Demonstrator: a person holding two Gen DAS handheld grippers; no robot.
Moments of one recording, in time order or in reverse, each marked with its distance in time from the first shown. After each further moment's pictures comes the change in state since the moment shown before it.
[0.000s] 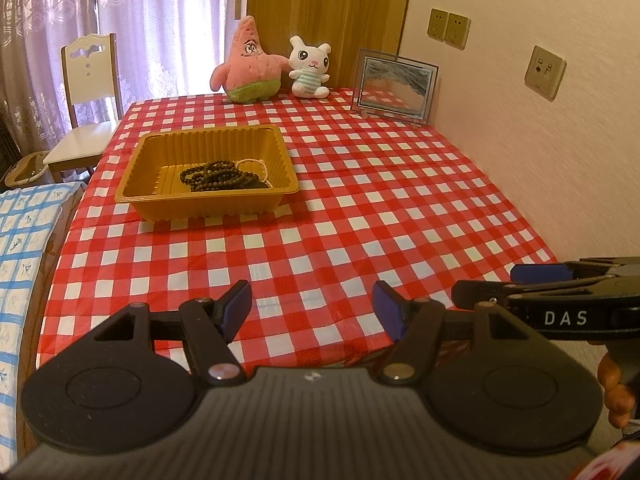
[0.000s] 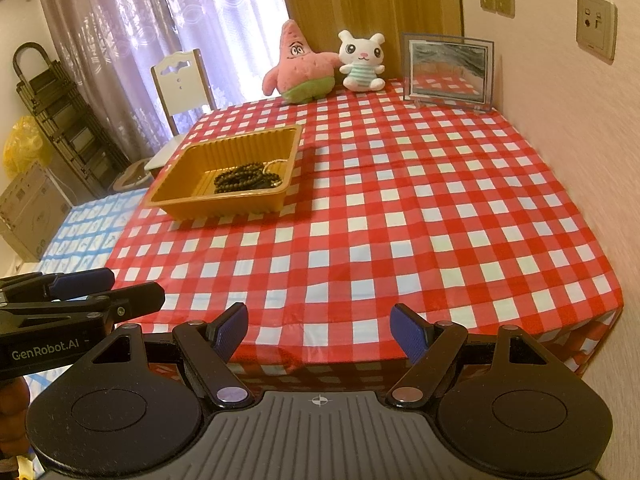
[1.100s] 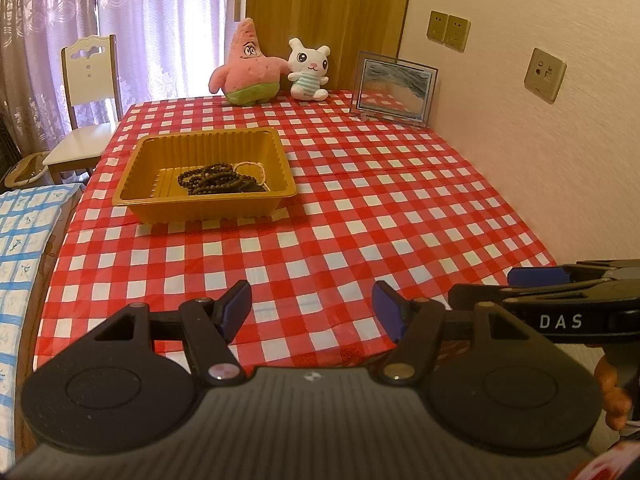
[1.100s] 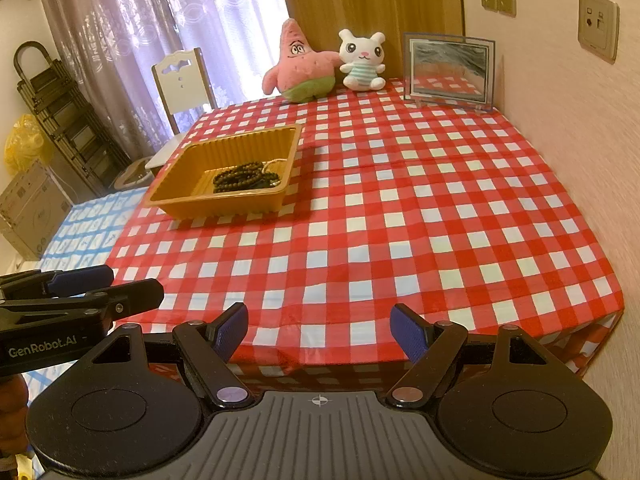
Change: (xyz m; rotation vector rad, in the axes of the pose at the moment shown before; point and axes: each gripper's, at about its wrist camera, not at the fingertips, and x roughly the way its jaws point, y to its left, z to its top) left arm -0.002 0.002 0.002 -0.006 -0.006 -0.001; right arm 0.001 0.000 0.000 -0.003 0.001 0.002
